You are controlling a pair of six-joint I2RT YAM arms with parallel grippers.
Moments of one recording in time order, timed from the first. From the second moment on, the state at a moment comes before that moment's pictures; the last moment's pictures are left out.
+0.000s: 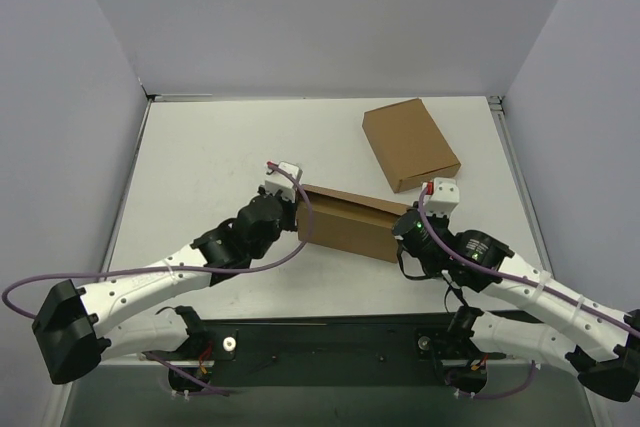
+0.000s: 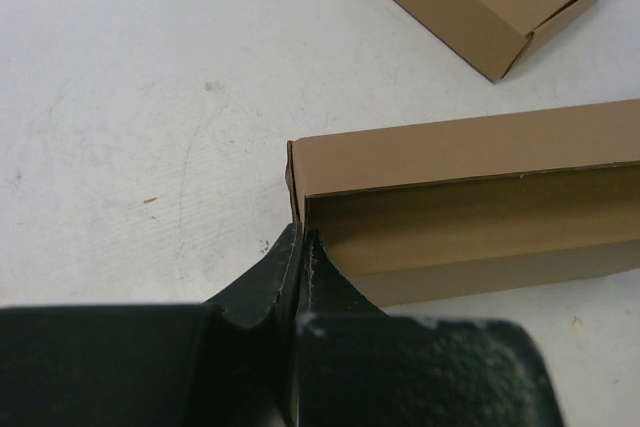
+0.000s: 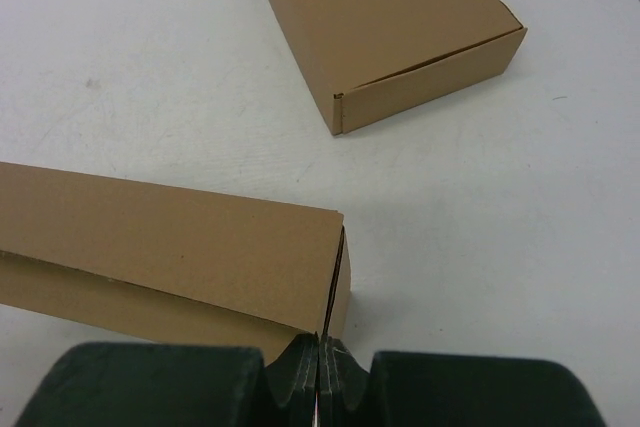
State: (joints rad) left arm -0.94 1.10 0.74 0.02 -0.49 -0.25; right arm 0.97 0.91 0.87 -0.90 0.77 0.82
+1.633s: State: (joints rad) left arm -0.80 1.08 0.93 -0.30 -0.14 -0.07; right arm 1.00 0.89 0.86 -0.92 0.80 0.81
